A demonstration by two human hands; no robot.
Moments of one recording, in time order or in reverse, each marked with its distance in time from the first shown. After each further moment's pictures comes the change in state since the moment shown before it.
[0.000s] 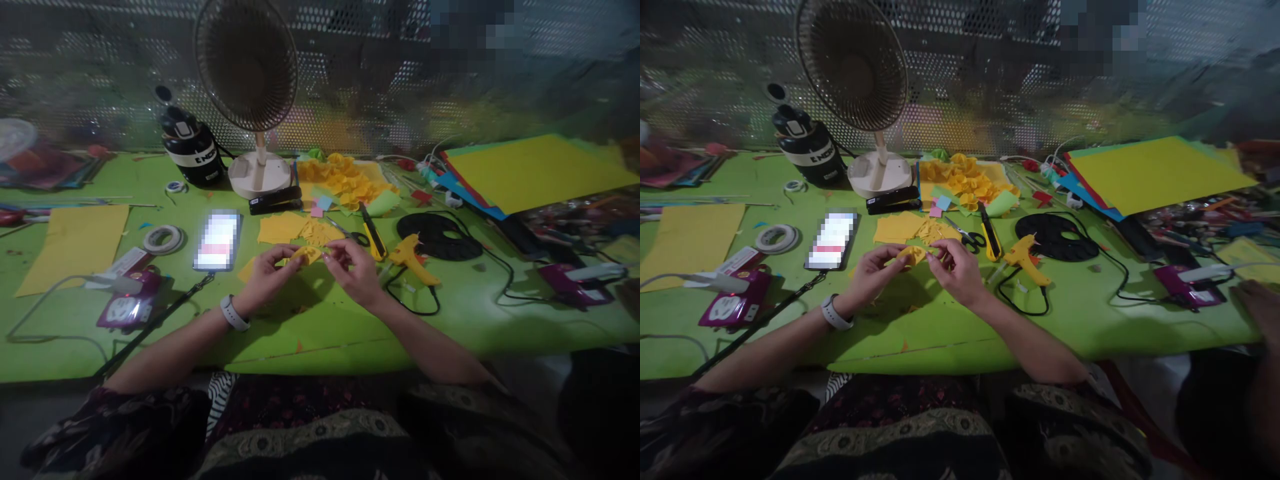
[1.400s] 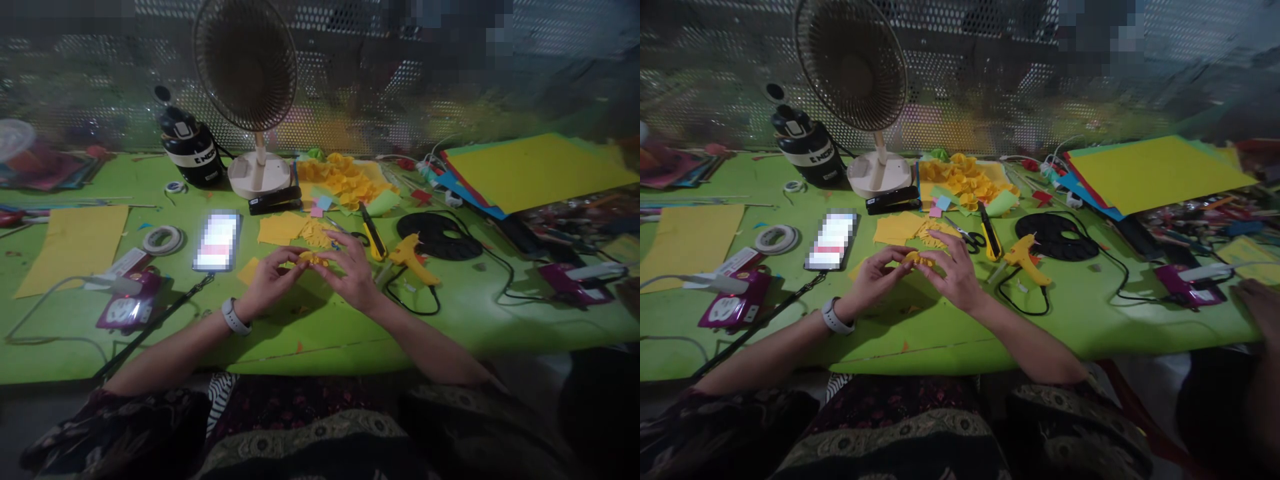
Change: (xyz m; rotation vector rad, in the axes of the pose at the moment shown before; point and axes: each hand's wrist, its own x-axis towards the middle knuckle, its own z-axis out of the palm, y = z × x) left_hand -0.003 0.006 0.004 0.057 -0.083 0.105; right_hand 0.001 0.008 0.003 -0.409 0.108 -0.520
